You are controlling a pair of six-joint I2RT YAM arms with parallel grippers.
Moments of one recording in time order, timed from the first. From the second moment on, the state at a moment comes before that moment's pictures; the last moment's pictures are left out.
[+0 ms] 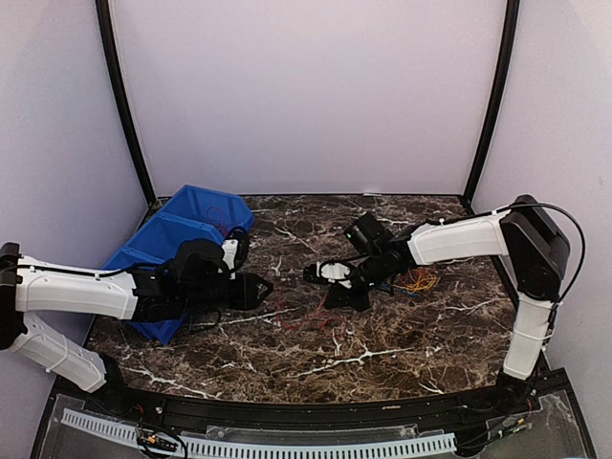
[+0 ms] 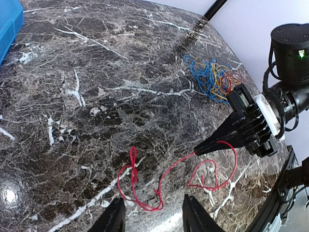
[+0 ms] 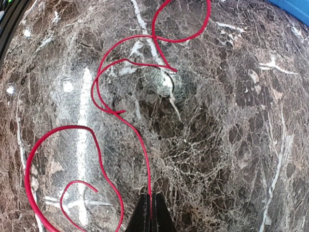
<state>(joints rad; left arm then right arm) -0.91 1.31 0.66 0.07 -0.12 -0.63 0.79 1.88 1.19 -0.37 -0.48 -0.68</state>
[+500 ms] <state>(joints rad) -0.91 1.49 0.85 -0.01 0.10 -0.58 0.79 1.88 1.17 -0.38 -0.45 -0.67</state>
